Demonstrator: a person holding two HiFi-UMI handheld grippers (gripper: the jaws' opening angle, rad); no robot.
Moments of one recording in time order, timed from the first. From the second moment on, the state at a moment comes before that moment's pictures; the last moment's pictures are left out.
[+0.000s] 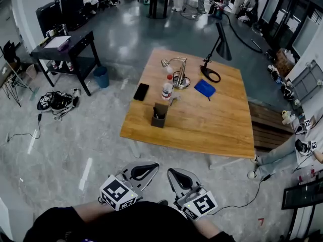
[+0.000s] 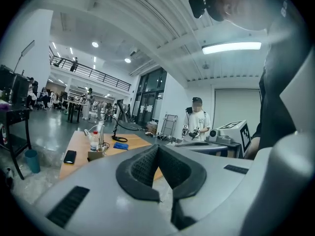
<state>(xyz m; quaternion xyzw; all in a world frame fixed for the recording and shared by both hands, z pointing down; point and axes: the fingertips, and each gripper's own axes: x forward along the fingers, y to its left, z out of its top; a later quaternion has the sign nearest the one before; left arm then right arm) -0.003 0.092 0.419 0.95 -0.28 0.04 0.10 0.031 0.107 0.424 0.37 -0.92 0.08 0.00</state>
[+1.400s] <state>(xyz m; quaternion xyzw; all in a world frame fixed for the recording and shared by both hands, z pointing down) -0.037 -0.134 0.487 0.93 -0.33 0.10 0.11 0.014 -0.046 0.425 0.40 -0.91 0.09 0.01</state>
